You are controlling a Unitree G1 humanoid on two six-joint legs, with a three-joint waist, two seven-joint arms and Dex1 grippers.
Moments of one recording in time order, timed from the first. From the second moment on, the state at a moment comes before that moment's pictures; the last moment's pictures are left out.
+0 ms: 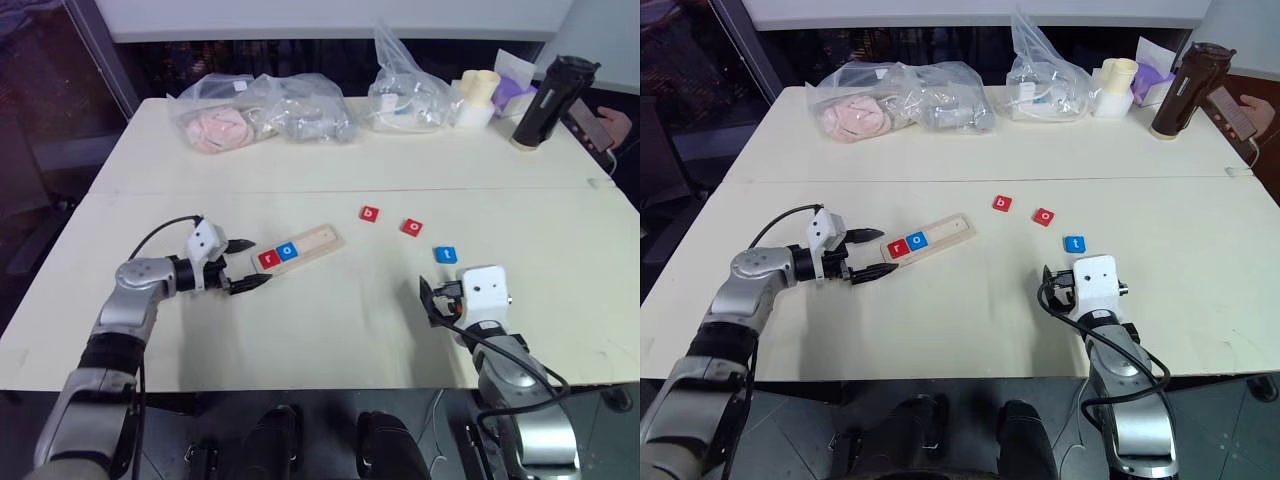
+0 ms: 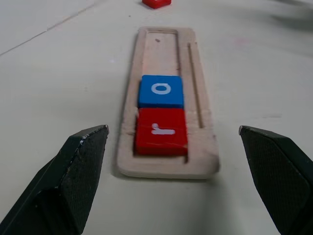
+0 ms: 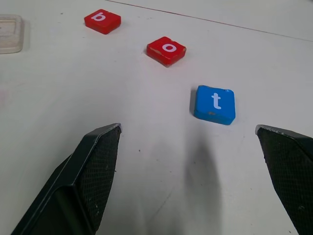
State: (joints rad) left arm -0.56 0.58 -0.06 0.56 -0.25 -0.01 -1.16; right arm 0.11 -0.22 -0.07 -0.59 -0.01 0.62 0.10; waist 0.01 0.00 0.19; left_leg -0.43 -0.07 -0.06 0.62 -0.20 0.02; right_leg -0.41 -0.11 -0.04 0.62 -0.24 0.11
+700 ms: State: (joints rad) left arm -0.72 0.51 -0.09 0.92 -0.13 -0.25 -1.23; right arm 0.11 -0.21 -0.06 -0.59 -0.03 0.62 0.08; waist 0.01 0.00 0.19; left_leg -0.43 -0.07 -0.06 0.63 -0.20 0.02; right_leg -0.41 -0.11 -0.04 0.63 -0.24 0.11
